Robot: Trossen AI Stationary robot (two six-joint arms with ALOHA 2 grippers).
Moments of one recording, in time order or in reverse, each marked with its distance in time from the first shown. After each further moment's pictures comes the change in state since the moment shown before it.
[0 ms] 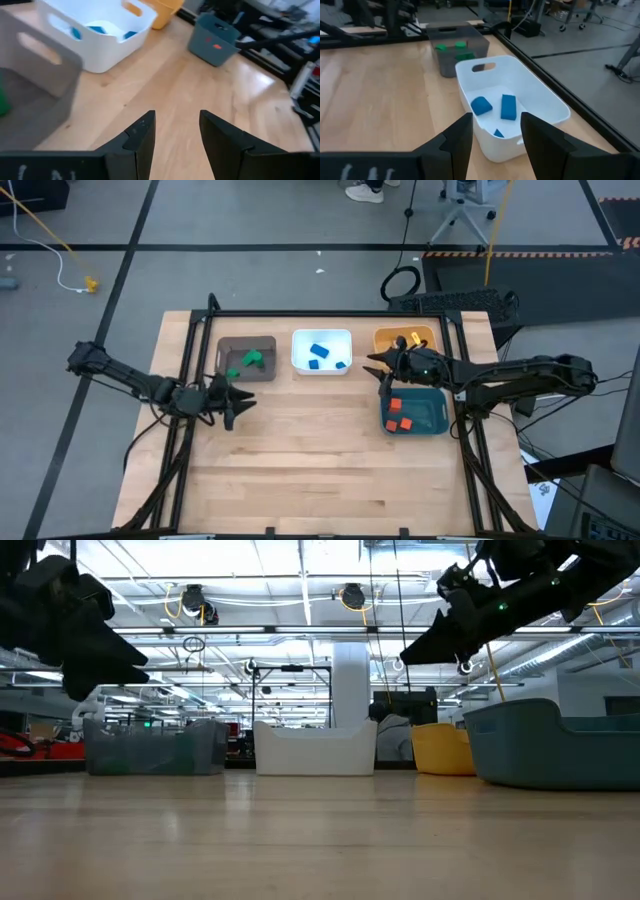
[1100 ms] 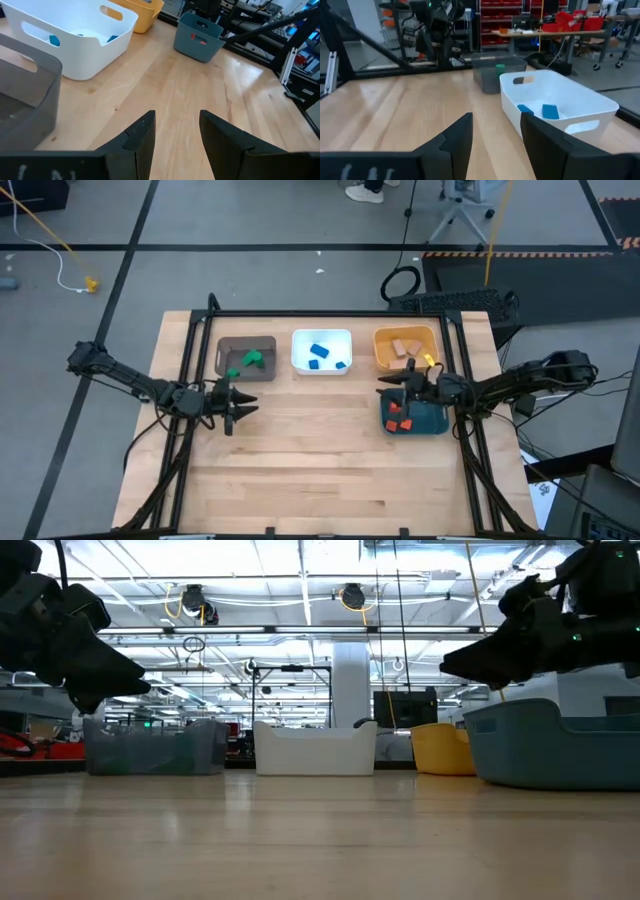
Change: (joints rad) left arm 0.000 0.000 -0.144 0.254 0.055 0.169; right arm 0.176 -0.009 -0.404 0.687 0.001 0.034
